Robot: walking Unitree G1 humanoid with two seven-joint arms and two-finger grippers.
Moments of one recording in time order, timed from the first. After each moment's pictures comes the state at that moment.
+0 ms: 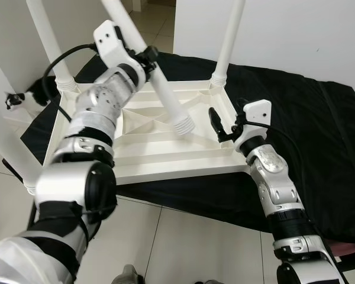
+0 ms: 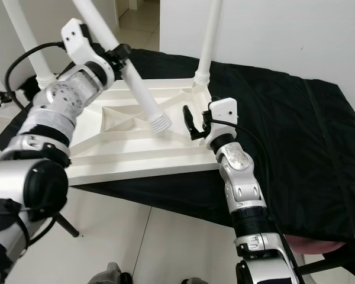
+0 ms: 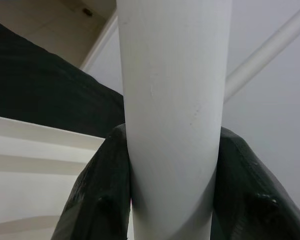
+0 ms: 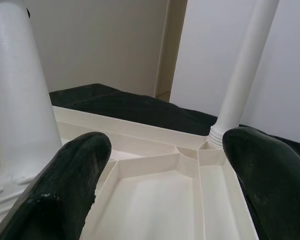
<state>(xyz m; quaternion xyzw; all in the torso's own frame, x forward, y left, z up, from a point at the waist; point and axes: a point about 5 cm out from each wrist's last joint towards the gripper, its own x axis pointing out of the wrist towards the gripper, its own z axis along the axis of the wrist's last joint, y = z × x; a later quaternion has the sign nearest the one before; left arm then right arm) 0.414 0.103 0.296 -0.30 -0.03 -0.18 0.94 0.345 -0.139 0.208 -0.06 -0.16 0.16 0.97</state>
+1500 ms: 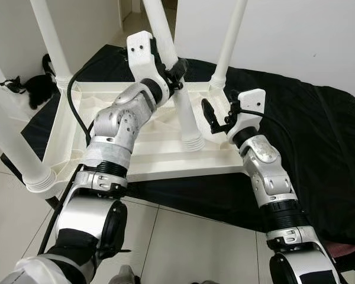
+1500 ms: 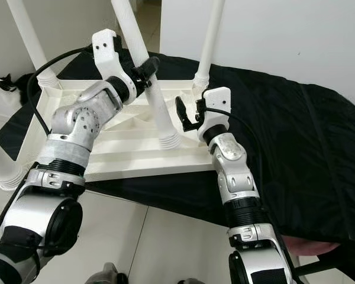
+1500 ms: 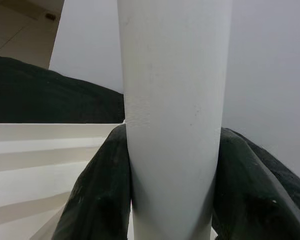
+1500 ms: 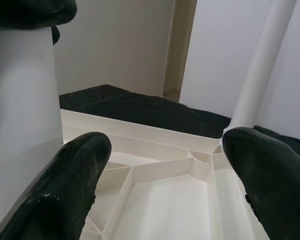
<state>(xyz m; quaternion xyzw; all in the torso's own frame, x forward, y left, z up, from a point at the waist) 0.379 0.061 0.280 -0.19 -0.04 -0.26 0.95 0.349 -0.126 0.212 -0.03 -0.14 0.18 0.97</state>
